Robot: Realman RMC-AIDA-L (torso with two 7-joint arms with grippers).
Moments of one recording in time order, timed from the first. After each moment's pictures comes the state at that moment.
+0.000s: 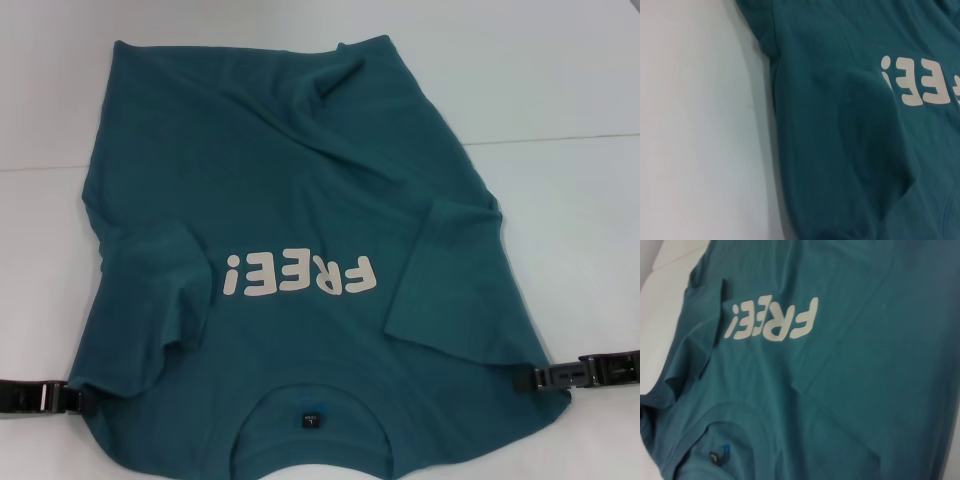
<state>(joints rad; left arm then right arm) -0.51 -2.08 0.61 0.92 2.56 1.51 -2.30 0.49 1.99 -0.60 -0.73 -2.40 -1.54 2.18</state>
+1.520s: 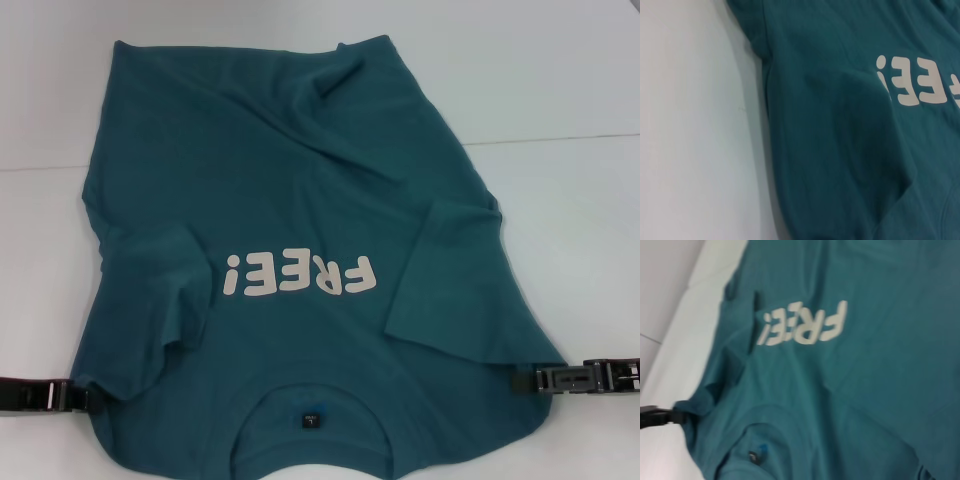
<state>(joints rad) -0.52 -2.08 0.61 0.90 2.56 1.50 -2.29 0.46 2.01 -0.54 -0.73 -2.35 -1.62 2.14</state>
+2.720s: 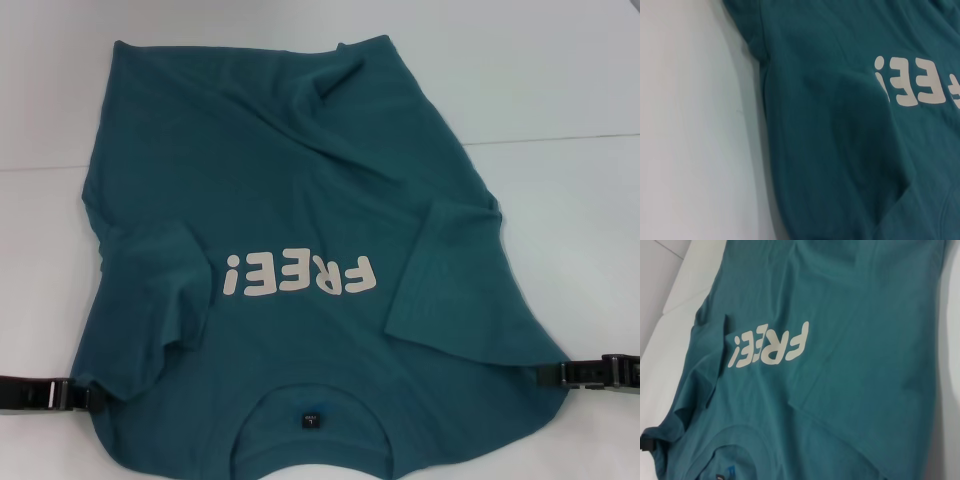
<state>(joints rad) -0.53 -2.08 0.62 0.90 2.56 1.50 -2.29 0.44 2.00 -0.50 -0.72 -2.36 -1.55 2.15</state>
